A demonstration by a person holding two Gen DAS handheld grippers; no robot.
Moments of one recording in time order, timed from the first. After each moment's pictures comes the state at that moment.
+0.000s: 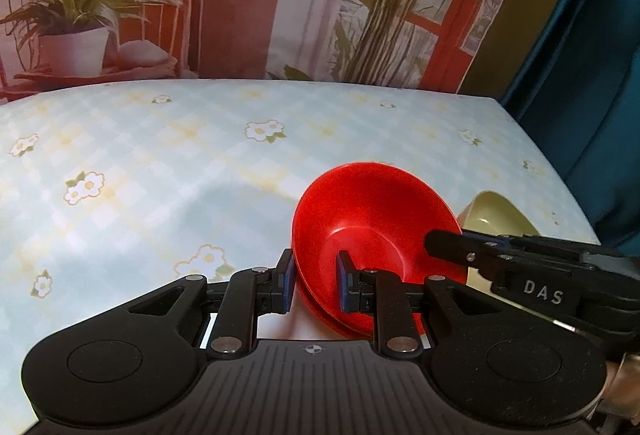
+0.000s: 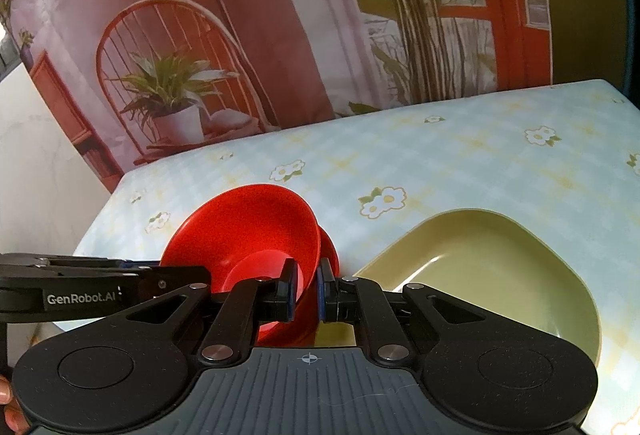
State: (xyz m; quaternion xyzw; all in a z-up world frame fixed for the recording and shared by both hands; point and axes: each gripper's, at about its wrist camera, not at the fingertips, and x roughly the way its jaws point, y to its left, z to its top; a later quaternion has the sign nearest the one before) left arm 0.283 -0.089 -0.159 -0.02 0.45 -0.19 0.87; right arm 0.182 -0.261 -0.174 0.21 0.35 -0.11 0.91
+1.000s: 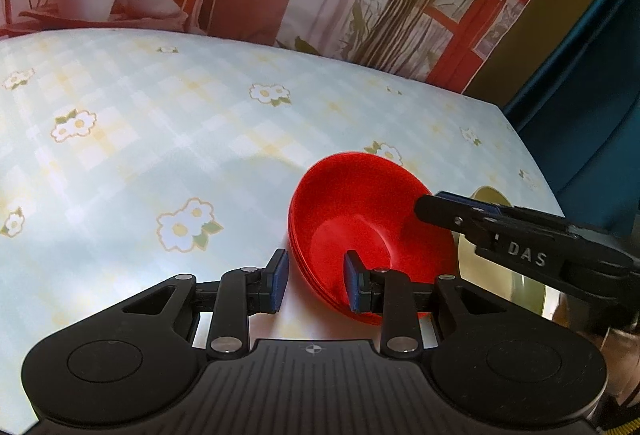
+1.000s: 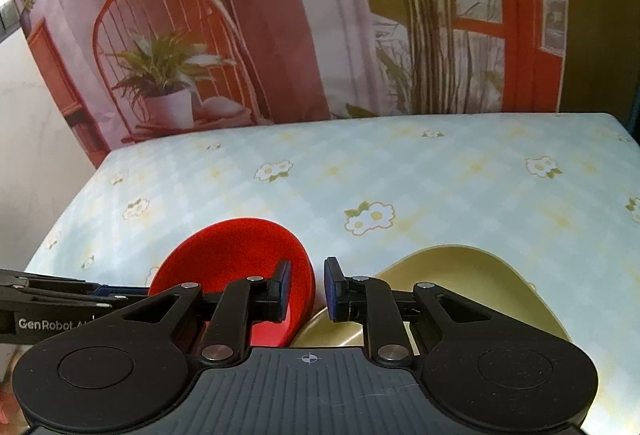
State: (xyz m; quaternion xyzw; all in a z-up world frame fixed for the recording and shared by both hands) left arm 0.282 -0.077 -0.180 -0.09 0.48 -0.19 0.85; right arm 0.206 -0.268 -0.175 0.16 0.37 -0.10 0.91
